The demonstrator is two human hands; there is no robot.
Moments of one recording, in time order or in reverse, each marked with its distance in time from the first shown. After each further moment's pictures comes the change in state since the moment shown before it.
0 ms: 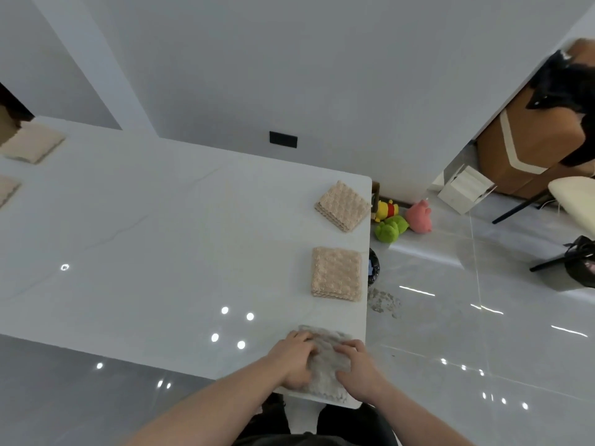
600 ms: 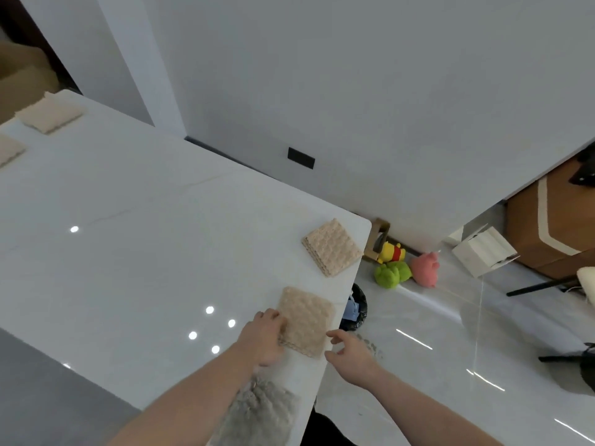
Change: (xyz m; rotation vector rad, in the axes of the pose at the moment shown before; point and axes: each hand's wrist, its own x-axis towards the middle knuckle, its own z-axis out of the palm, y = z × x) left_hand 0.104 0.022 -0.088 -0.141 0.247 -0.335; right_hand 0.105 0.009 -0.176 -0.039 -0.040 -0.107
